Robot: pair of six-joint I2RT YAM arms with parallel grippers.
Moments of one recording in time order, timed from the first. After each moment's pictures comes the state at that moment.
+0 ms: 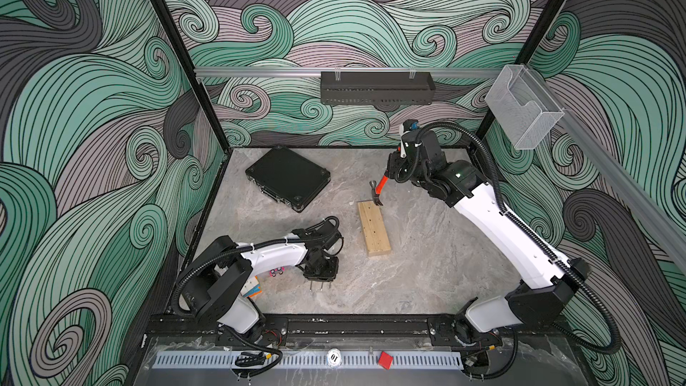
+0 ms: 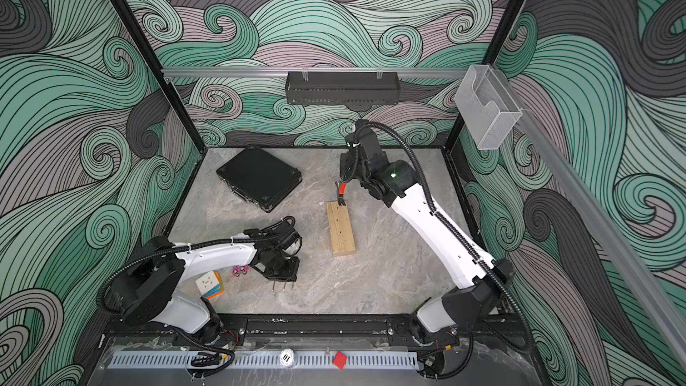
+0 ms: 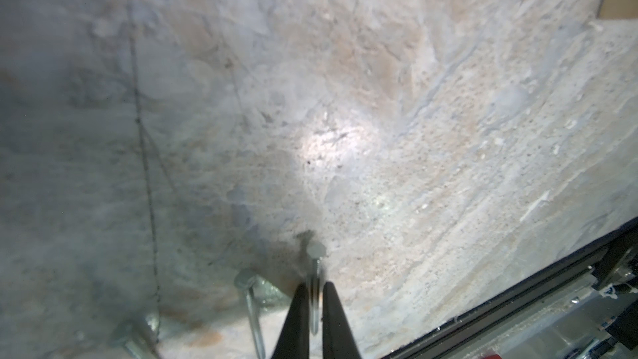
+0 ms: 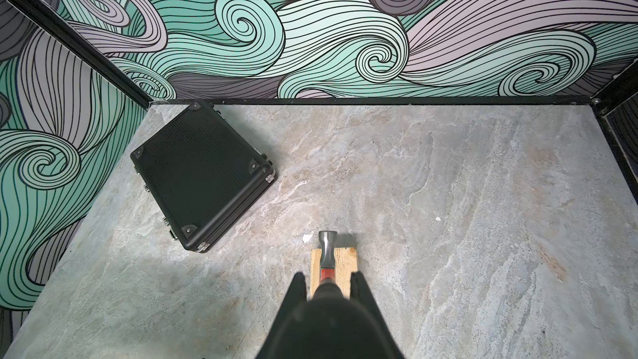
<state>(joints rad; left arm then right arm) -0.80 1.51 0.74 -0.61 0.27 -0.65 0.63 1.48 1.68 -0.80 0.31 0.37</state>
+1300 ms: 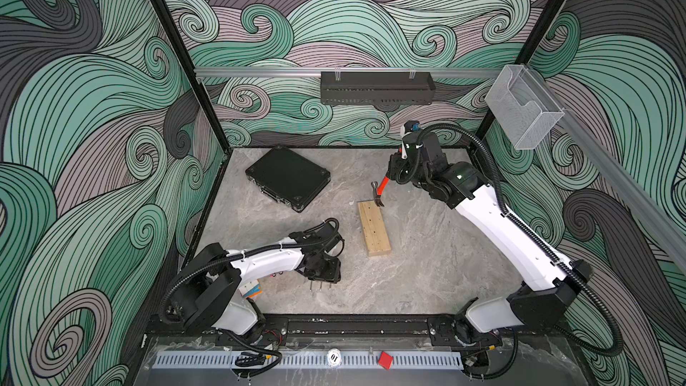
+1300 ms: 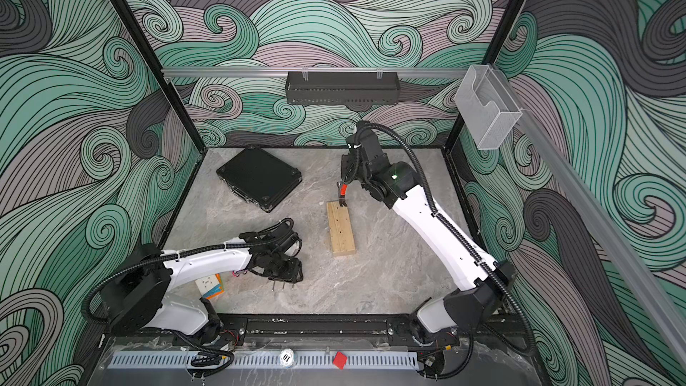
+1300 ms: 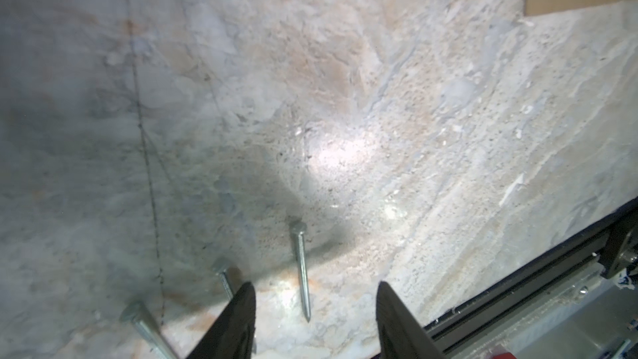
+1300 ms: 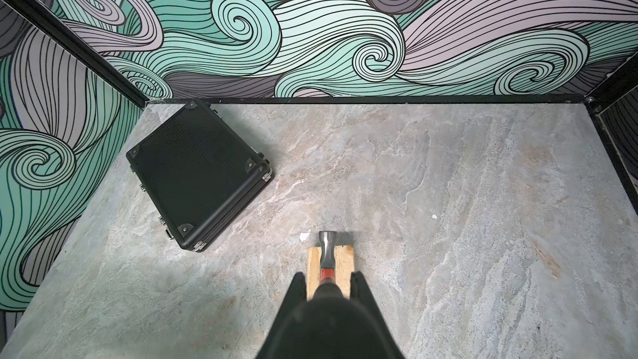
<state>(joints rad) -0.84 1.41 0.71 -0.59 0.21 -0.62 0.63 1.47 1.66 -0.80 0.31 0.37</state>
